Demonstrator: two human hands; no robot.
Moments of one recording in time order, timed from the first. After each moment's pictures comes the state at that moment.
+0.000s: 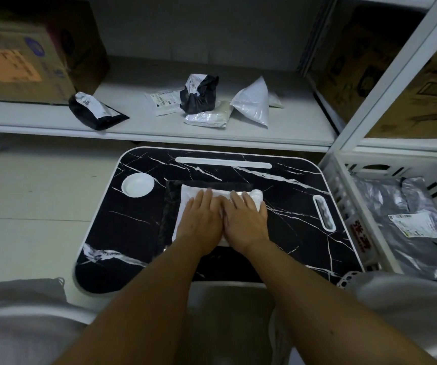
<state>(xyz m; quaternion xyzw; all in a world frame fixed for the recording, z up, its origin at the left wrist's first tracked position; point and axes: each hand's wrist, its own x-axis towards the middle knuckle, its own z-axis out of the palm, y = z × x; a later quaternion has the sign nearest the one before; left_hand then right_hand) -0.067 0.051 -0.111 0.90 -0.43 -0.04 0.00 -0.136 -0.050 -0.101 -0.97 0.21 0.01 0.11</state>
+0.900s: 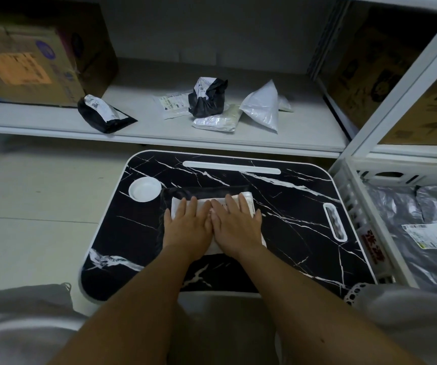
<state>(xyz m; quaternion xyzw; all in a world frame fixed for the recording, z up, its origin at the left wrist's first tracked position) -0.051 0.080 -0.111 0.94 -0.32 -0.11 0.05 -0.112 -0.031 -0.106 -0.97 0.21 0.05 0.13</state>
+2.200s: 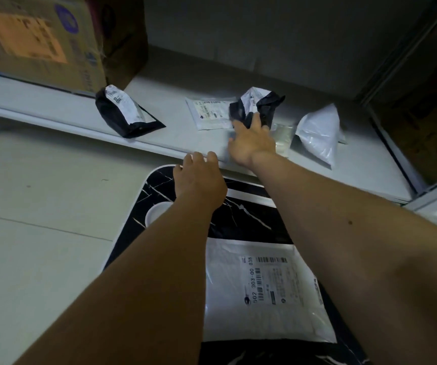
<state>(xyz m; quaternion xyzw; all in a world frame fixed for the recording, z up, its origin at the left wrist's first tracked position) 0.123 0.046 -0.065 0.97 -0.22 -0.02 0.12 0.149 -0.081 -0.028 -0.96 0.25 0.02 0.07</state>
